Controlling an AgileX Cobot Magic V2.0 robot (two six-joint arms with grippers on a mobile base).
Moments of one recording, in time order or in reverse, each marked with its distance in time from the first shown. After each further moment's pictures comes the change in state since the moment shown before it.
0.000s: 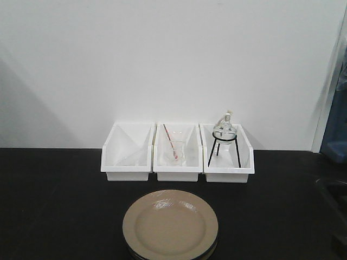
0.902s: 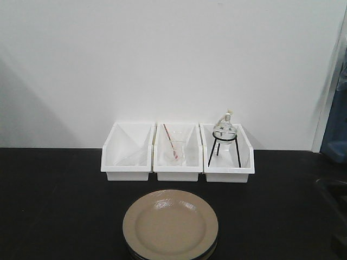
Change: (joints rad) left arm 0.000 0.000 0.000 0.049 -0.022 -0.029; right arm 0.000 0.000 0.000 0.000 0.000 0.000
